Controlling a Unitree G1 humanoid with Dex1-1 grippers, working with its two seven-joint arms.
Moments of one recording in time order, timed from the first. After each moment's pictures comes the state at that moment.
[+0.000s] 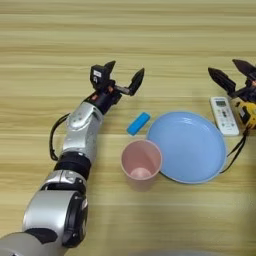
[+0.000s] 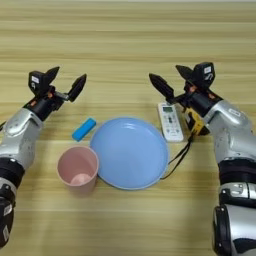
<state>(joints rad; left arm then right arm) -0.60 0.03 0.14 0.84 -0.24 -0.37 -0.57 -0.52 -0.41 -0.22 0.52 0.39 0.11 0.77</state>
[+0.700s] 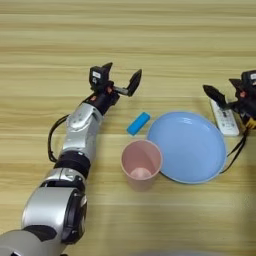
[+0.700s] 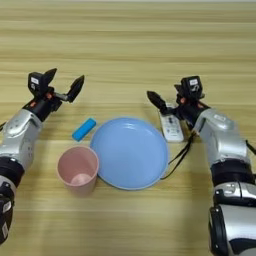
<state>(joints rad) -0.62 0.04 0.14 0.90 -0.24 -0.40 -0.55 -0.47 -0.37 -0.15 0.54 0.26 0.17 0.60</state>
